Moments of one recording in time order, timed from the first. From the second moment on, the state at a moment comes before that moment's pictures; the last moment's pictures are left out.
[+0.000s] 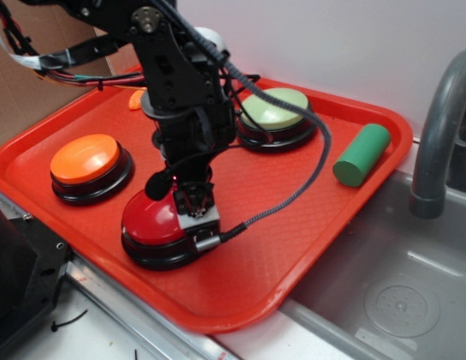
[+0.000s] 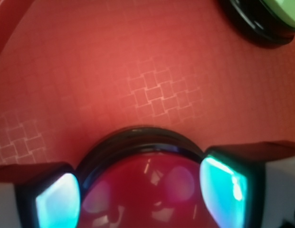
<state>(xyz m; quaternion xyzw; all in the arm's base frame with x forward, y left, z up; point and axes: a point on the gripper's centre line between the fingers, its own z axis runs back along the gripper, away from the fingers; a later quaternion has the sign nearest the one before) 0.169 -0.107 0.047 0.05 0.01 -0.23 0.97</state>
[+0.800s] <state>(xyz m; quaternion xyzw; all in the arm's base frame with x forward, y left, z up) 0.153 -0.092 0.095 0.04 0.02 -0.20 0.98</state>
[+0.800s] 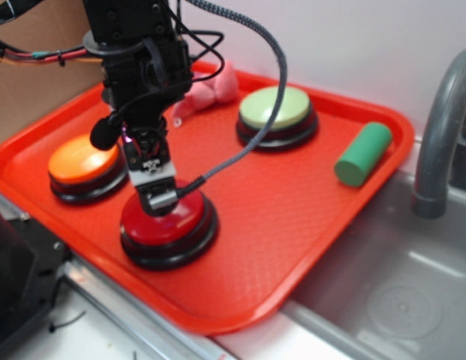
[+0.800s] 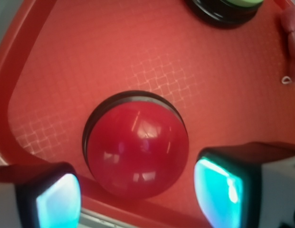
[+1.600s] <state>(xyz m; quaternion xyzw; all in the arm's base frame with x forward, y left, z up) 0.144 -0.085 0.135 0.04 0.05 -0.15 0.99</state>
